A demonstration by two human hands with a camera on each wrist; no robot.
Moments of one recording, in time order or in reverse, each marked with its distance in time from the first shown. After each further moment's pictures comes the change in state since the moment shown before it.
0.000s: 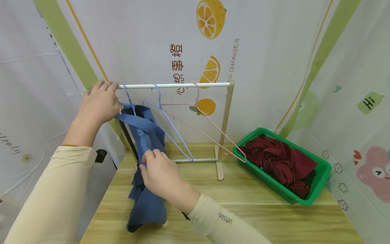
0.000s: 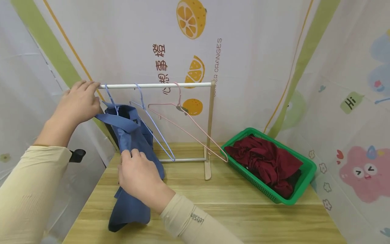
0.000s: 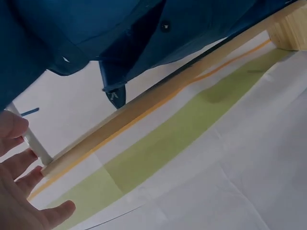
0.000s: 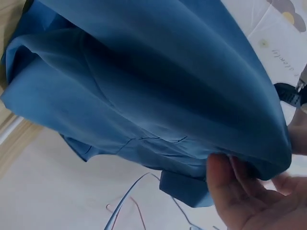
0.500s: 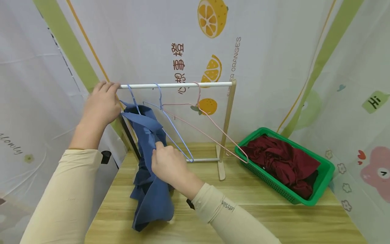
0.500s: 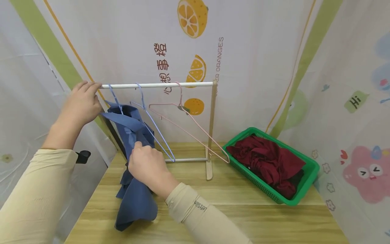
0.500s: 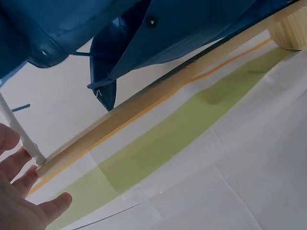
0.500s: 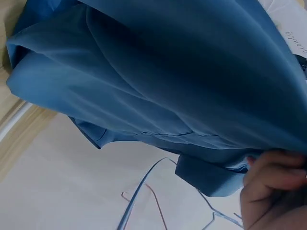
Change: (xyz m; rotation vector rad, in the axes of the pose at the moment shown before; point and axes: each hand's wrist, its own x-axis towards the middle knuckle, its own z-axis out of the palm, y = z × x) left_hand -0.001 -0.001 0.012 -0.068 0.123 0.009; right_hand 0.025 0.020 -0.003 -0.003 -0.054 0.132
